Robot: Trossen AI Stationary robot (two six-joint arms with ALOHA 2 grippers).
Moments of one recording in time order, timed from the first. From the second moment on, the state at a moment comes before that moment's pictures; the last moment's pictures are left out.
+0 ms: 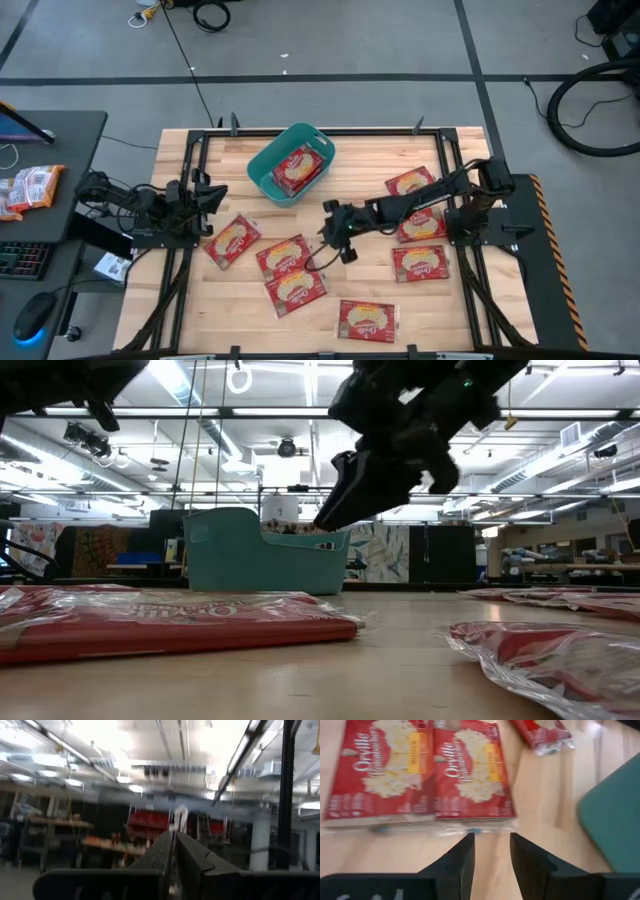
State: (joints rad) left arm -0.38 0.18 0.01 0.76 -0.62 0.15; right arm 0.14 1.77 1.03 -0.01 0.04 -0.29
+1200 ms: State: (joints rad) left arm -0.39 1.18 0.47 0.25 -0.04 -0.76; right arm 0.36 1.77 1.03 -0.09 0.22 -0.02
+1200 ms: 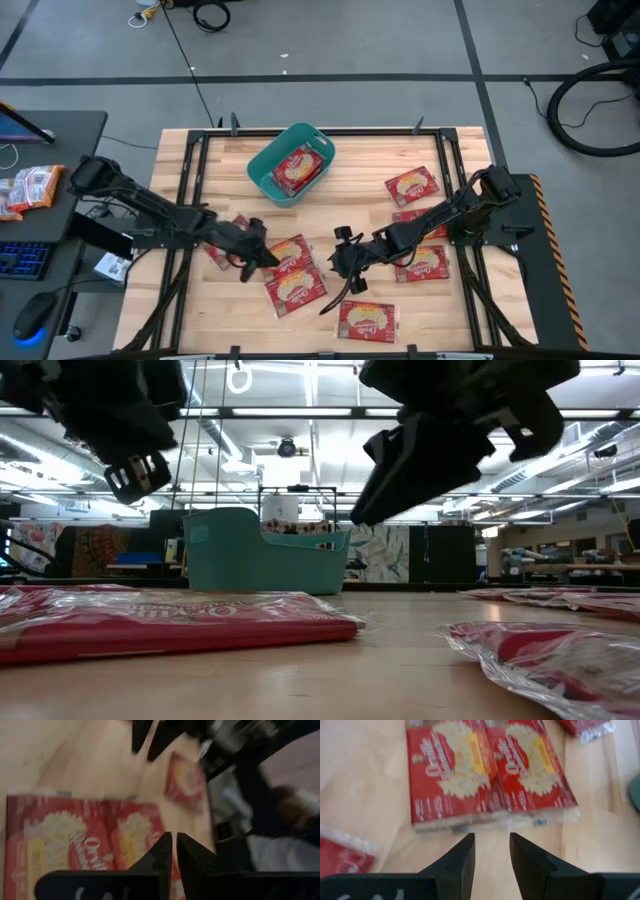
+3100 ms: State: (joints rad) left arm -0.30 1.84 1.04 -0.13 -0.27 -0.40; right arm 0.53 1.77 1.03 -0.12 0.42 -0.19
